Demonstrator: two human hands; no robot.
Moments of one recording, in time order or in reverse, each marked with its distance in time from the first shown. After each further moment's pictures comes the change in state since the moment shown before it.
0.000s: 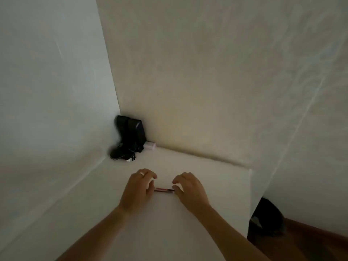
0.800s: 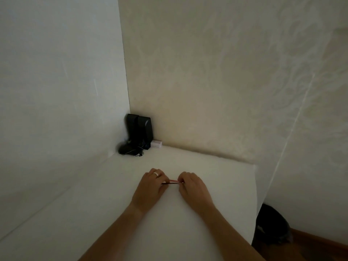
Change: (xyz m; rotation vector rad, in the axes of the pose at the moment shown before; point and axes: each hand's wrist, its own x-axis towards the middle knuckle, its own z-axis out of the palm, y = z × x) left_hand -0.035 -0.012 0.030 0.093 0.012 0.151; right_hand -0.032 -0.018 0.031 -0.078 0.044 -0.013
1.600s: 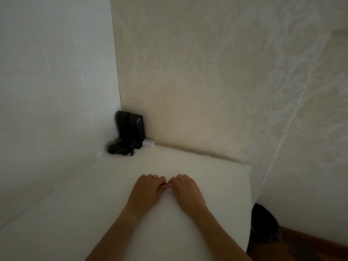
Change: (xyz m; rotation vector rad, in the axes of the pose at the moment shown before) left_hand 0.013 0.007 0.021 0.054 0.019 -0.011; right_hand 0.005 0.010 0.014 -0.058 0.009 -0.087
